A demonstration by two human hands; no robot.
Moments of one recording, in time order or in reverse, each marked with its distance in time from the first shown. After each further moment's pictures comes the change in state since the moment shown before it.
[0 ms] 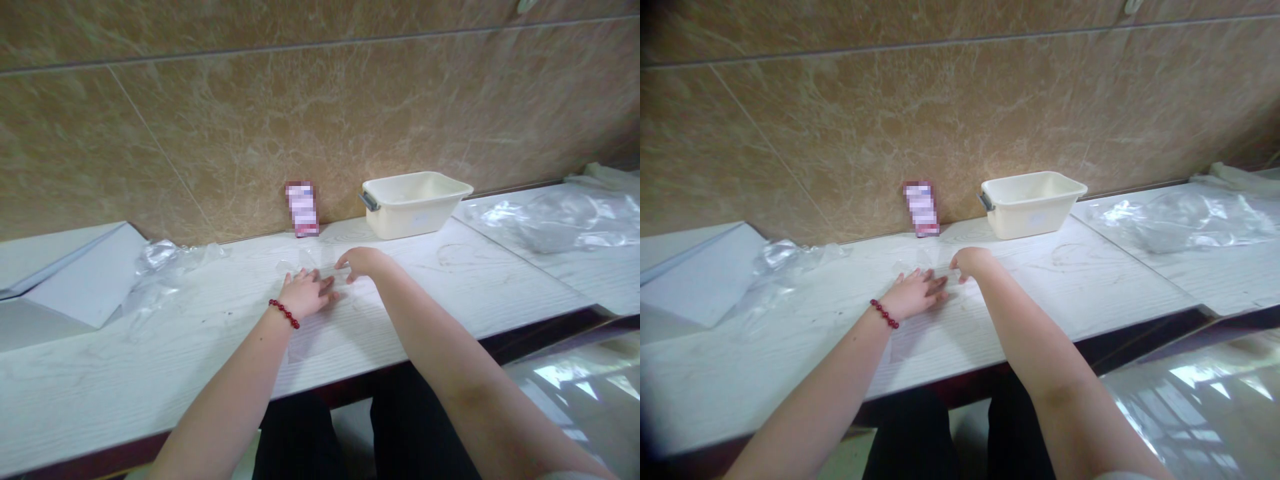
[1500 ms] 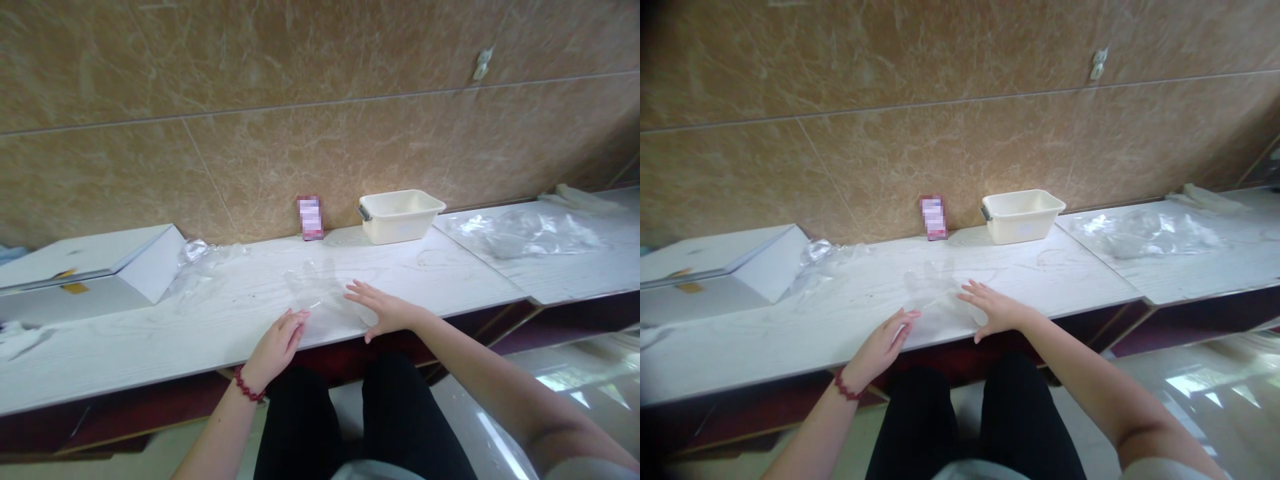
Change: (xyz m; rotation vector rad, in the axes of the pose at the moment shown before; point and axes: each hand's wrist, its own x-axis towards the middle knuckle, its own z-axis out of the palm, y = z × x) left_hand -0.149 0.014 0.022 -0.407 0.511 0.180; right_hand -0.126 0.006 0.083 0.197 0.332 -0.586
